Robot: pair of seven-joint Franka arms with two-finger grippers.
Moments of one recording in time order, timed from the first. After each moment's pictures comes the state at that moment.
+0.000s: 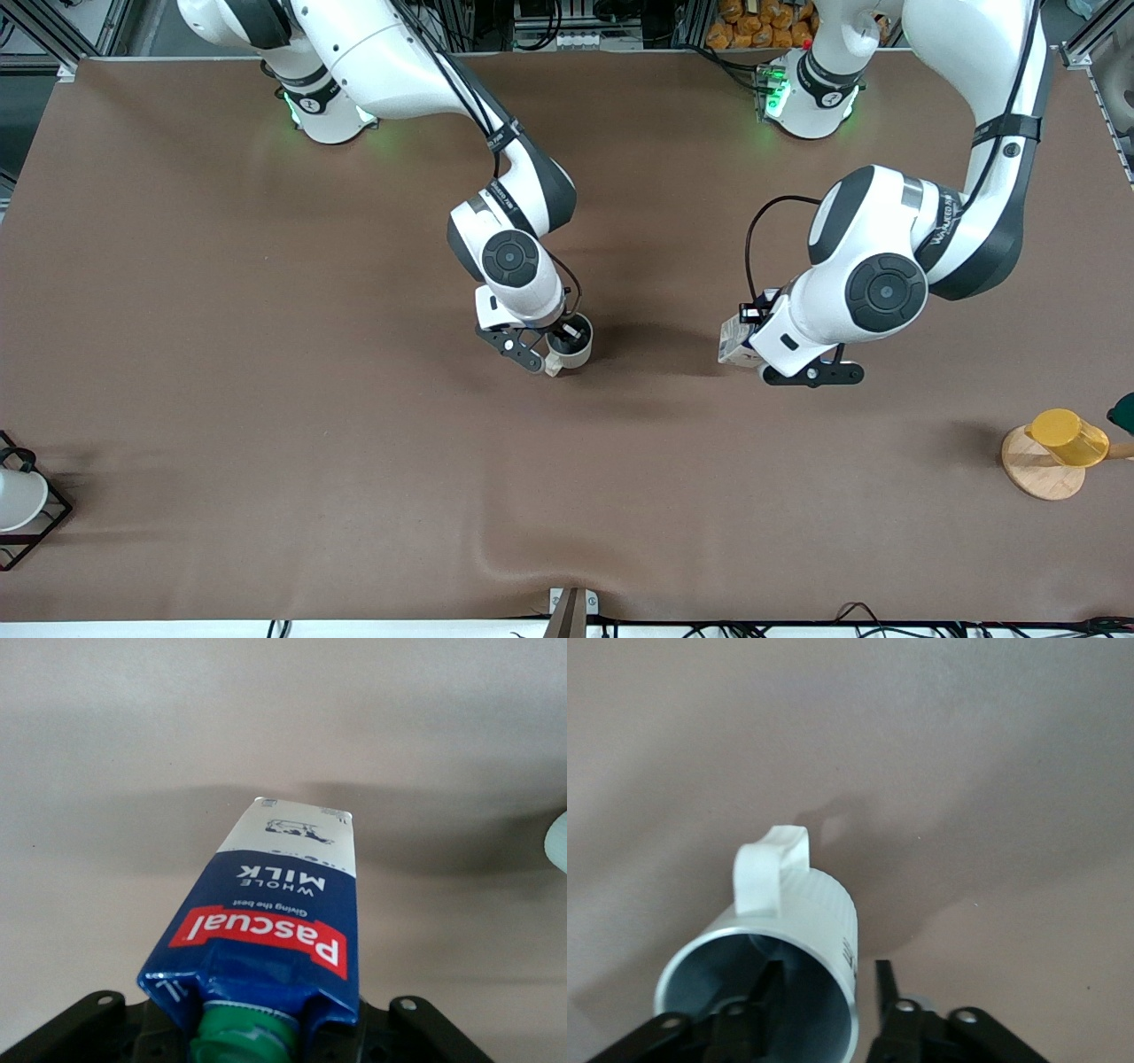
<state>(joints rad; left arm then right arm) -0.24 0.45 -0.15 -1.49 0.00 1.65 -0.39 0.79 0.76 -0.11 -1.40 0.25 2.15 1.18</state>
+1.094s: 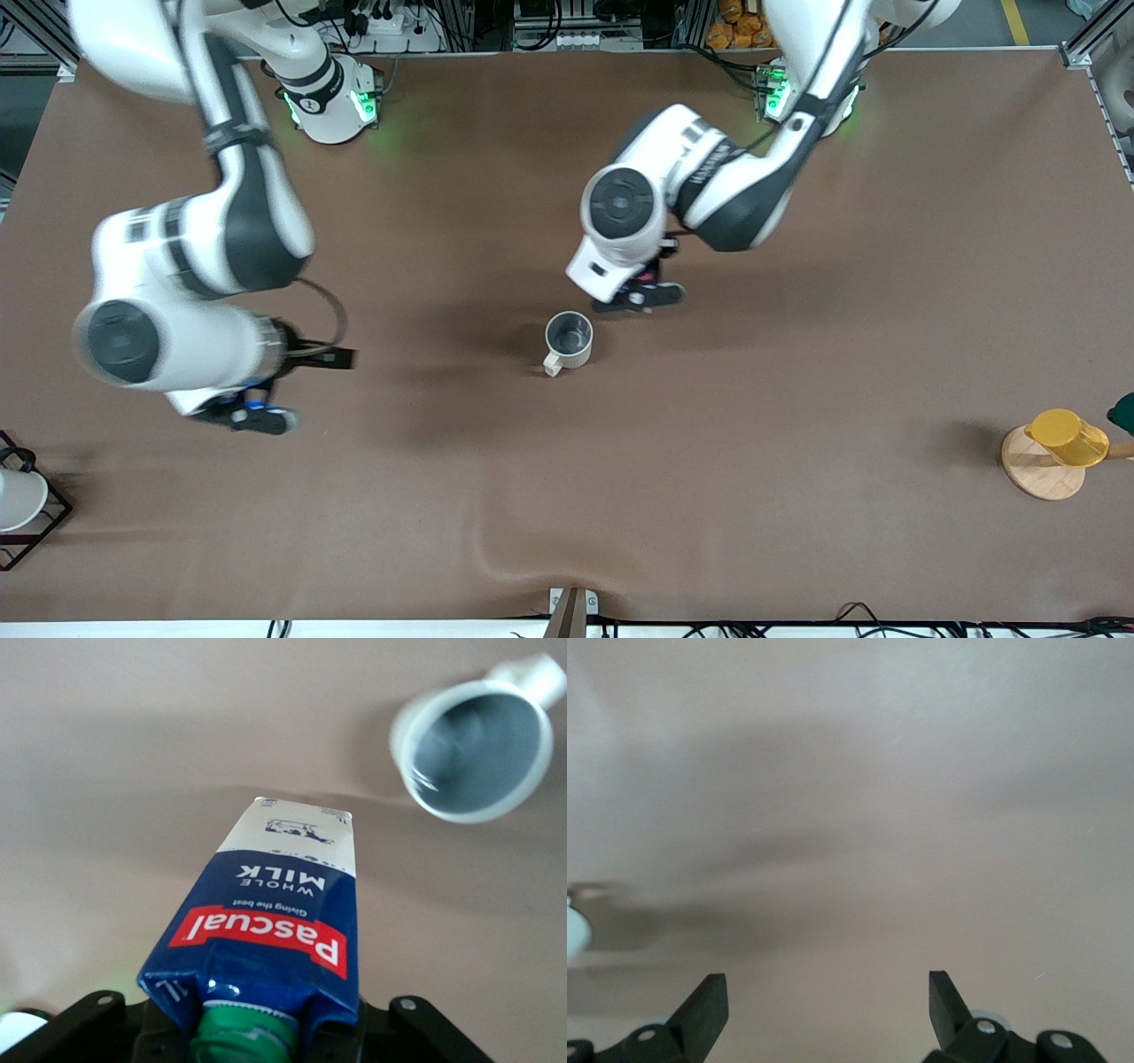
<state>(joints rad) -0.62 0.57 -0.16 -1.36 -0.04 1.63 -0.85 0.27 0.57 -0.15 -1.22 0.13 1.52 0.22</state>
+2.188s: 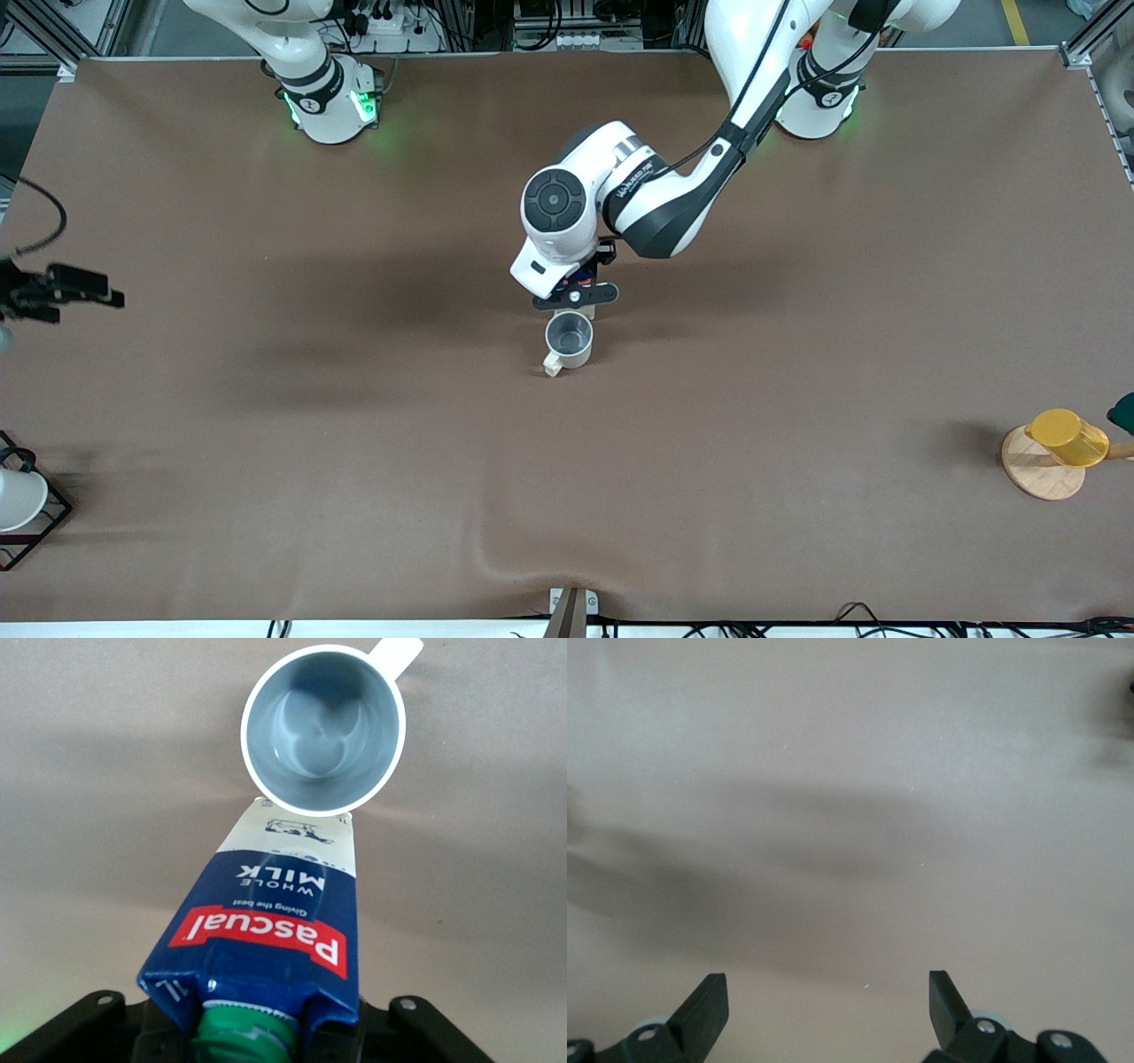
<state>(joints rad) -0.71 0.69 -0.16 -1.31 -0.05 1.80 -0.93 -0.07 0.20 -0.14 -1.49 0.13 1.56 -0.34</state>
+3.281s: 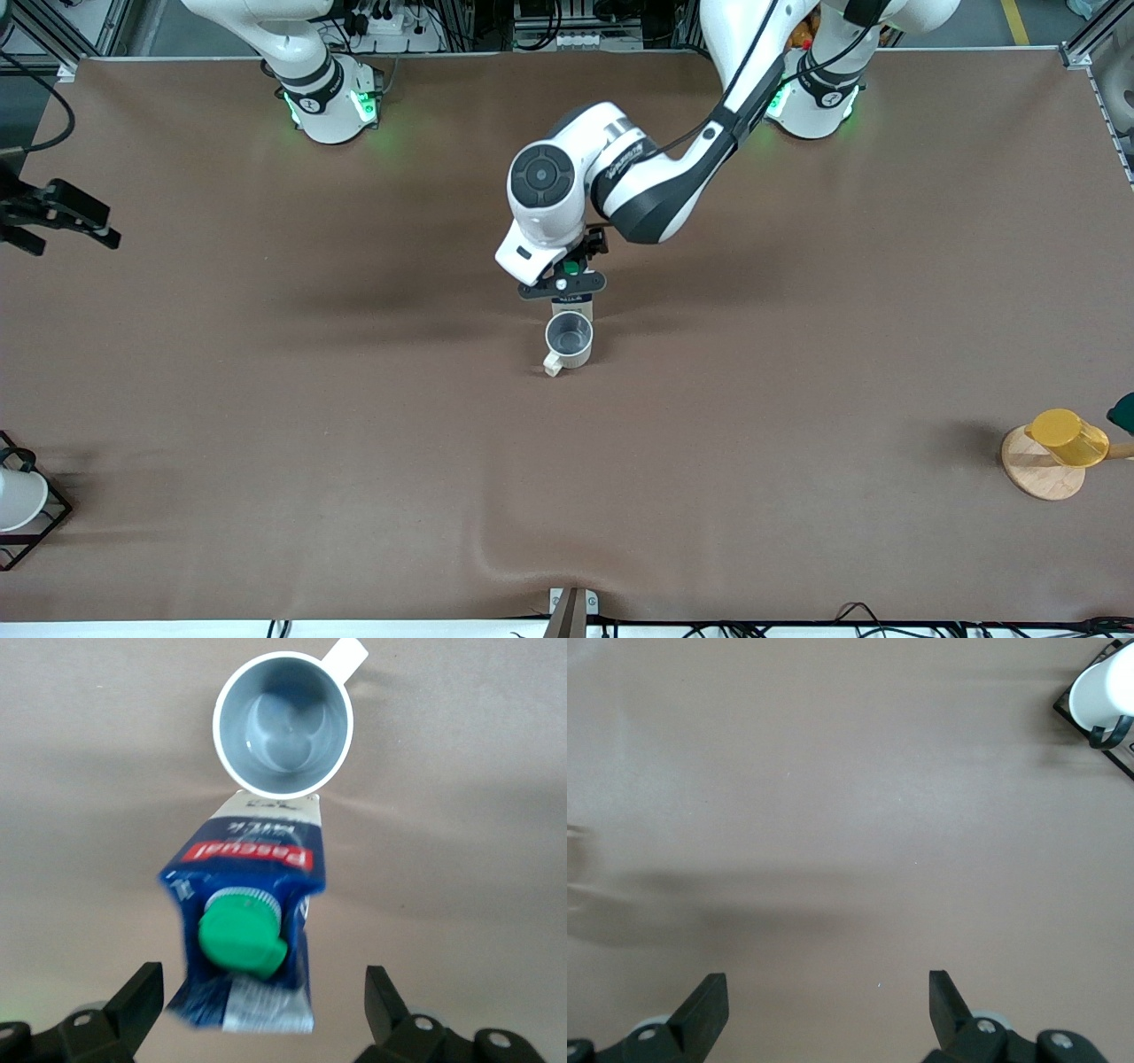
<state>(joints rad) -0.73 0.64 -0.15 -1.27 -0.05 1.77 -0.96 -0.01 -0.05 -0.11 -1.66 0.05 1.65 -0.19</state>
